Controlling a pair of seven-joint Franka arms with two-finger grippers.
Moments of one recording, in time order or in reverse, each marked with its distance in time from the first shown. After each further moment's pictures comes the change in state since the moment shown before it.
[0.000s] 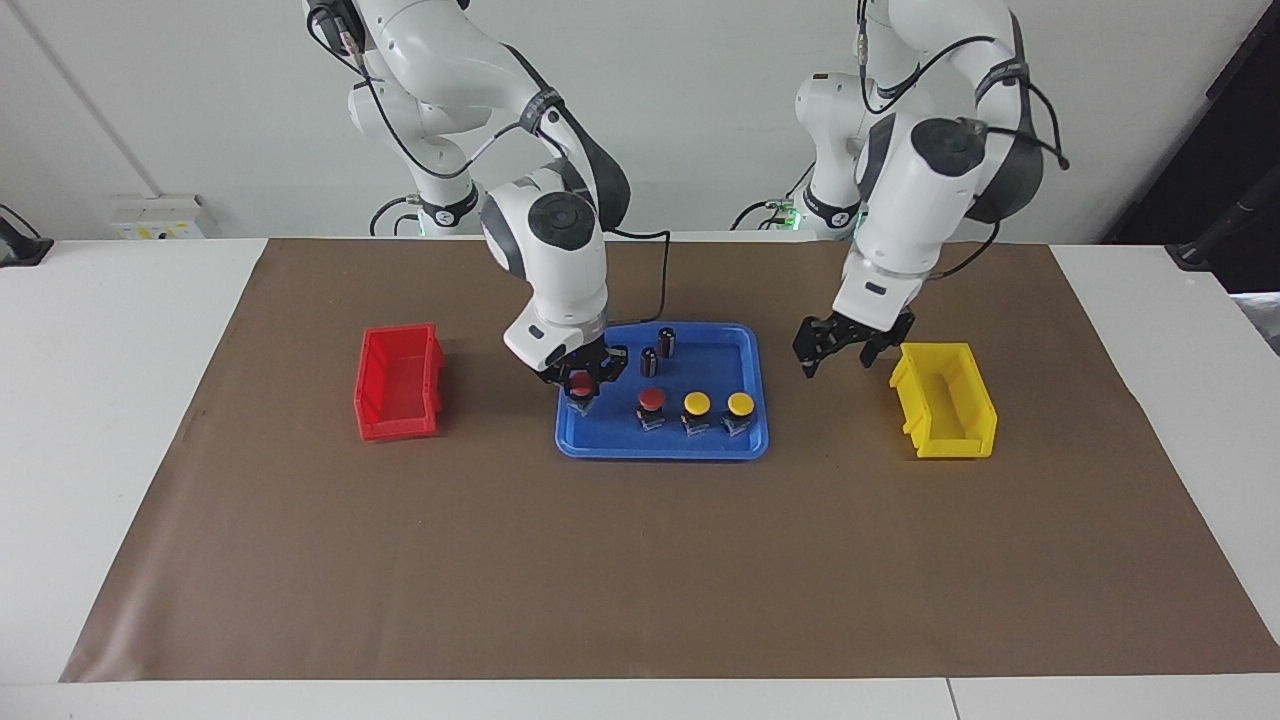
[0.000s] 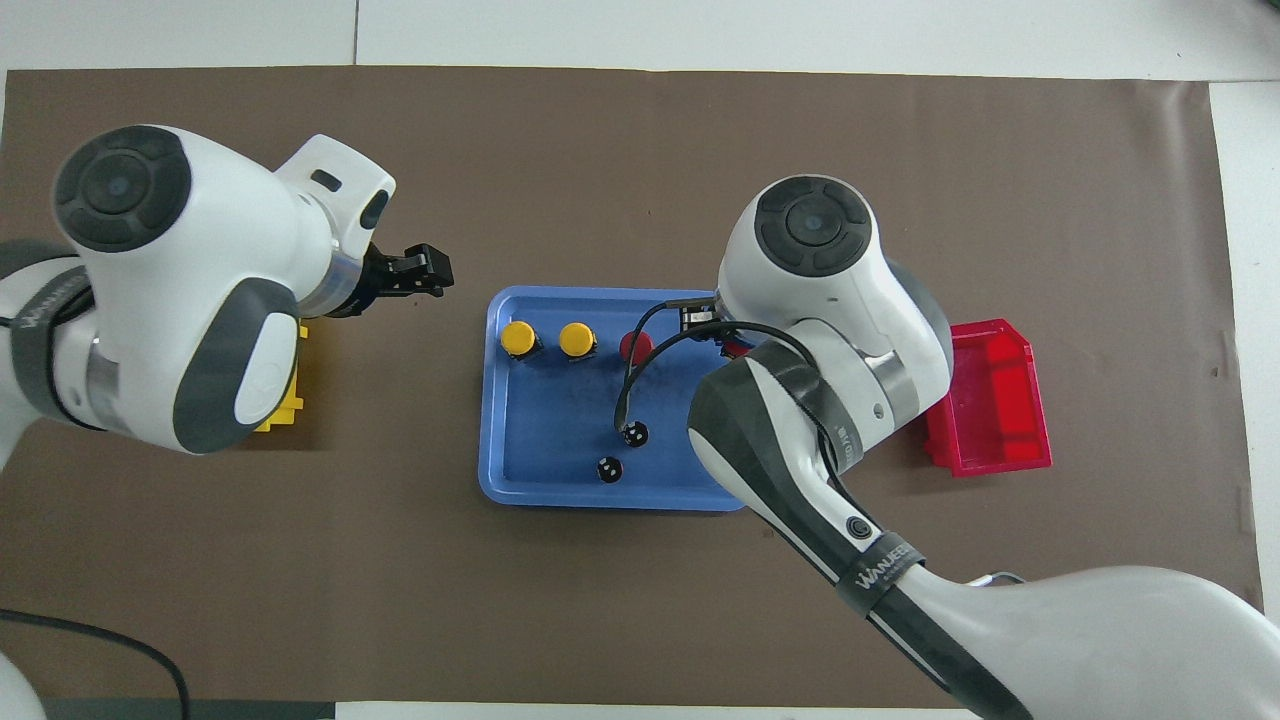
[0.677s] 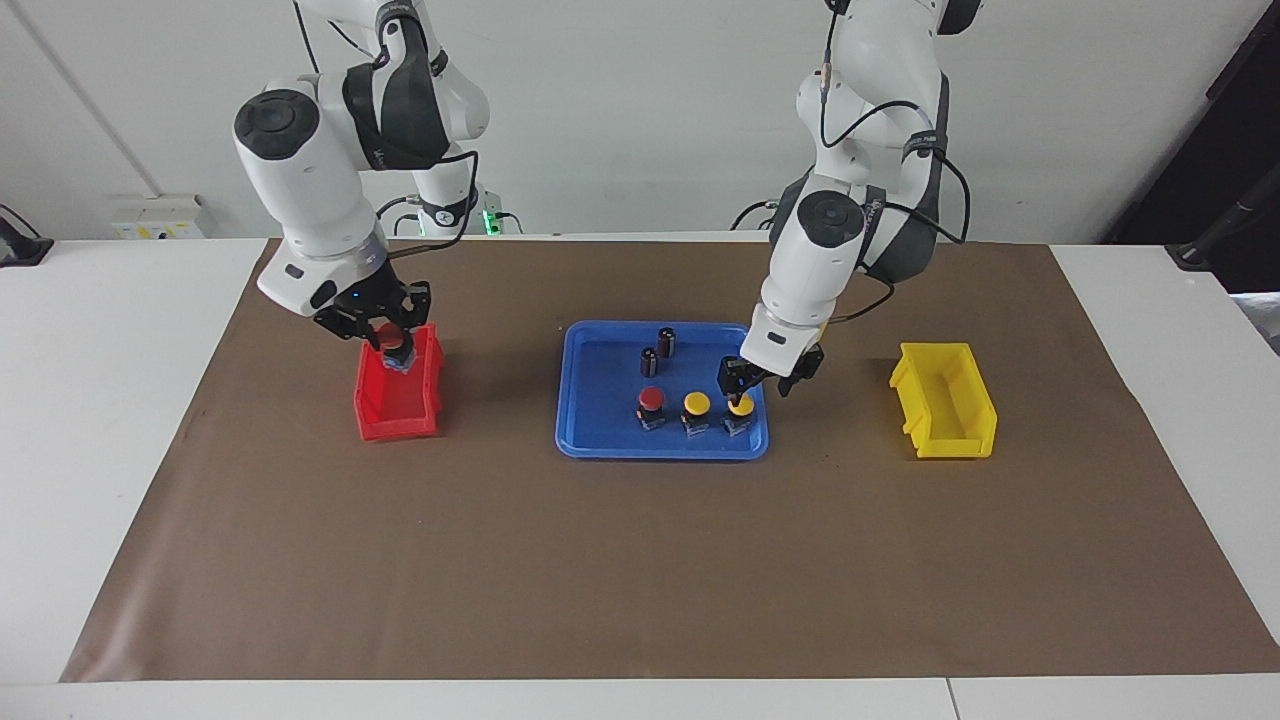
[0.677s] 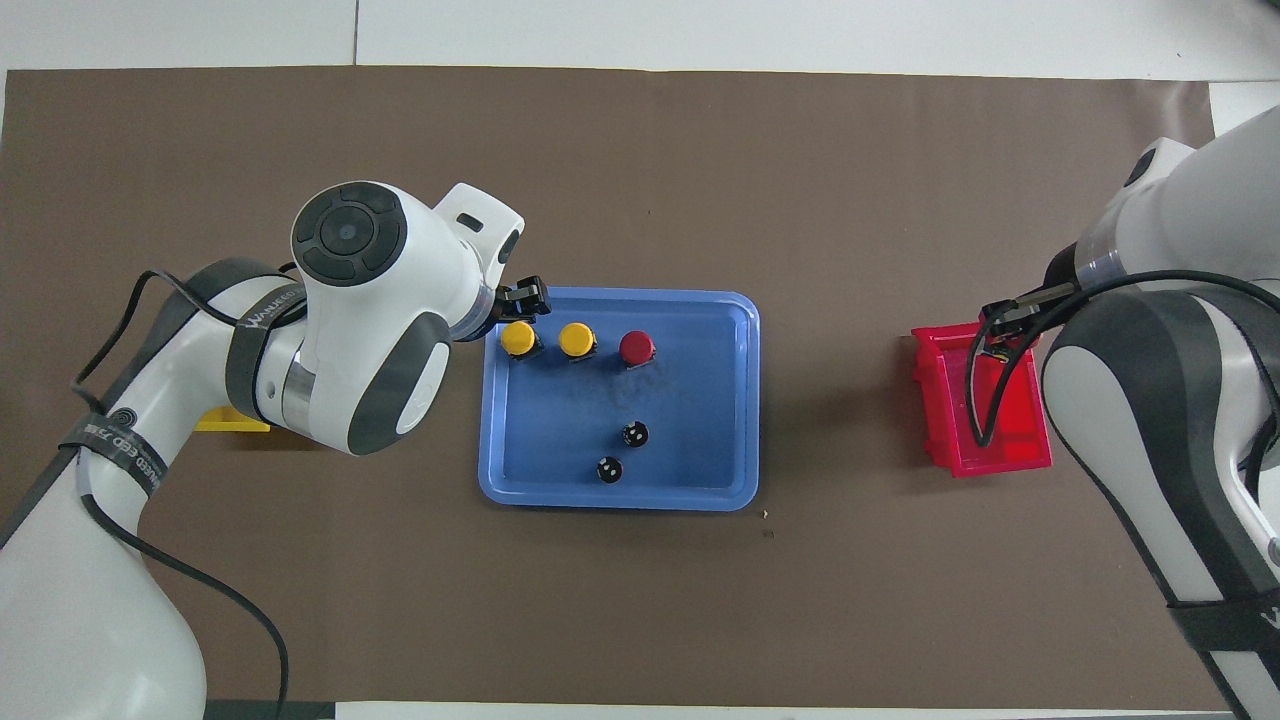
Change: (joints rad) left arm -0.107 0.090 0.000 -0.026 -0.025 0.089 -0.094; right arm -0.413 -0.308 -0.005 -0.243 0.086 -0.067 -0.656
